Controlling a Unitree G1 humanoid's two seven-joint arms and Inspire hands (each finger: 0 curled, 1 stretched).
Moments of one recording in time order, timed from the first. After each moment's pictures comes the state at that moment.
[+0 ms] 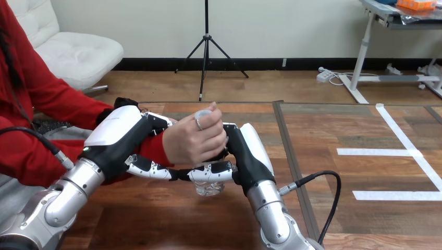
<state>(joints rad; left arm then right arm) -0.55 0.57 -0.29 1.05 0.54 -0.90 0.16 -0.52 0.07 0.26 1.02 -0.39 -0.50 -0.34</state>
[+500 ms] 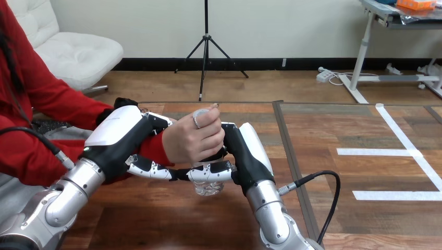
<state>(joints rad) -0.55 0.57 -0.29 1.05 0.55 -0.90 0.17 -0.52 0.07 0.26 1.02 -0.39 -0.50 -0.33</state>
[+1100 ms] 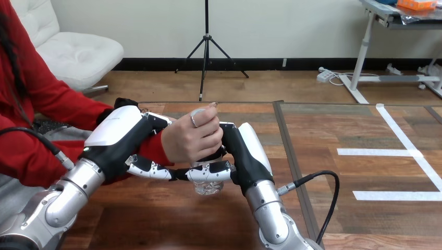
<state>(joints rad) -0.55 0.57 -0.29 1.06 0.56 -0.90 0.18 -0.52 0.07 0.26 1.02 -0.39 -0.50 -0.33</state>
